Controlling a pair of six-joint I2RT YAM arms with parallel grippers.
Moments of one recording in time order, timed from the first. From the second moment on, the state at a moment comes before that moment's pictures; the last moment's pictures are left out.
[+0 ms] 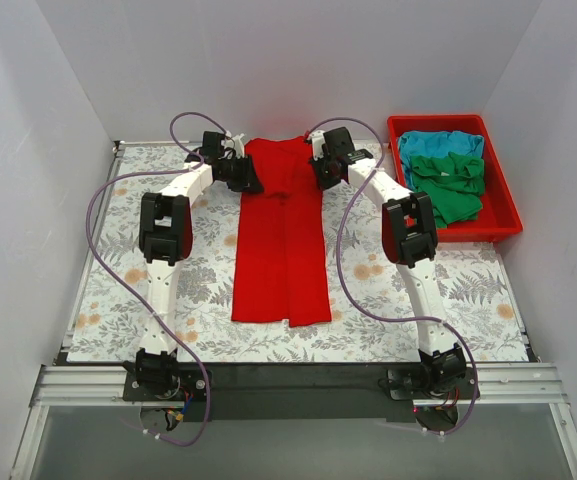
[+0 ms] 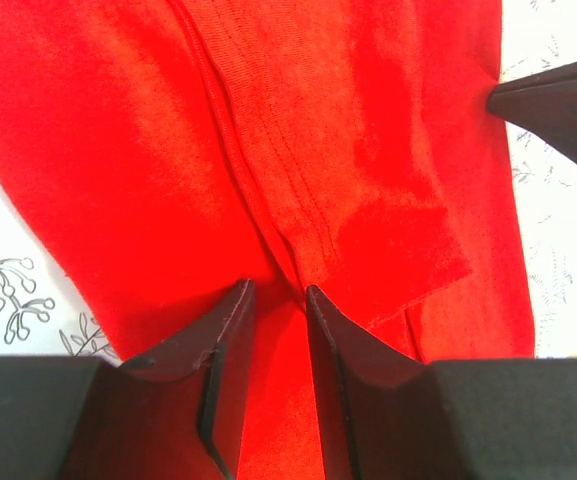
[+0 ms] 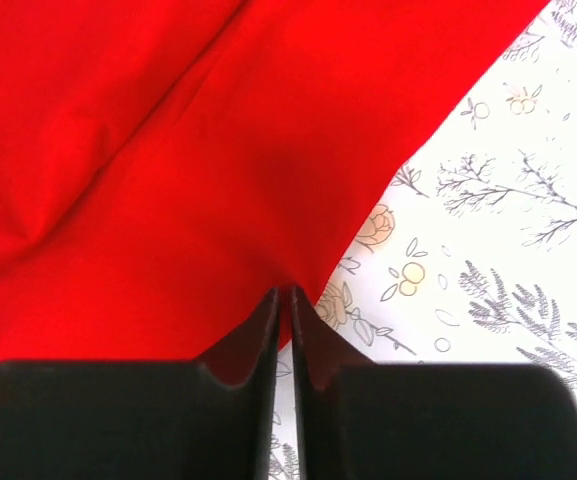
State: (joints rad) left arm -0.17 2.51 2.07 -0.44 0.60 -0.19; right arm 0.39 2.52 2.20 -0.52 -0.17 -0.15
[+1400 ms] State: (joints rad) left arm -0.32 1.04 0.53 -0.53 0.80 0.75; right arm 0.97 1.41 0.86 -0.56 -0.45 -0.74
